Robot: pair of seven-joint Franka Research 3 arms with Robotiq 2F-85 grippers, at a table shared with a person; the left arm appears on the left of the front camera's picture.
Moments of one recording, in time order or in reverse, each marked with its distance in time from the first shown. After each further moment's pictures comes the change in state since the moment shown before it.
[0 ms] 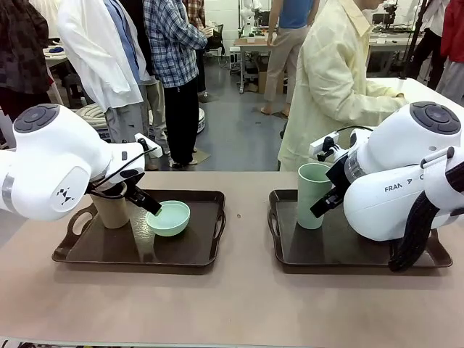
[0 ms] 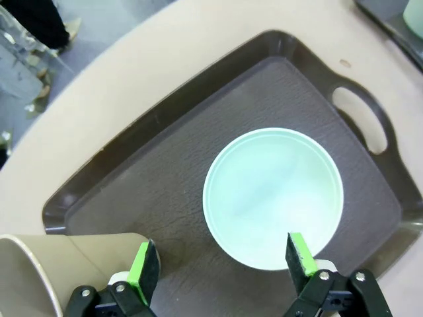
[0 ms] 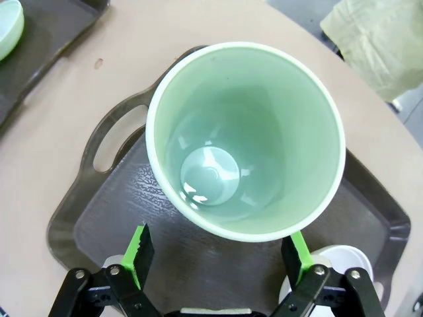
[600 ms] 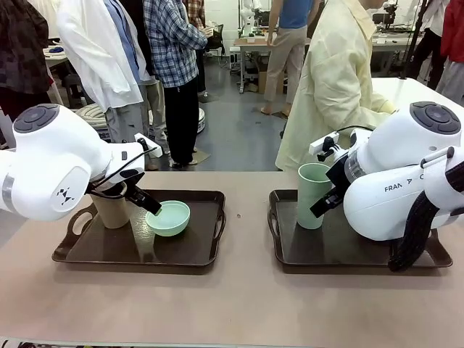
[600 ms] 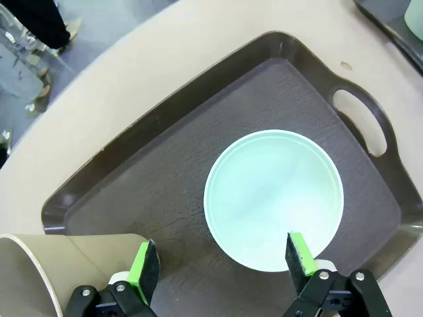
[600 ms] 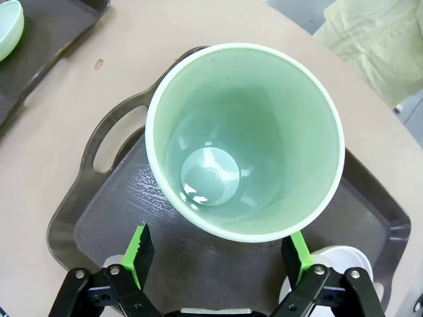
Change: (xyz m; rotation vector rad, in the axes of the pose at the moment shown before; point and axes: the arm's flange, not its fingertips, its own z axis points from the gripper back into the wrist) left arm -0.001 0.002 -0.002 -0.003 -0.007 0.016; right arm 0.000 -0.001 -0.001 0.004 -0.006 -0.004
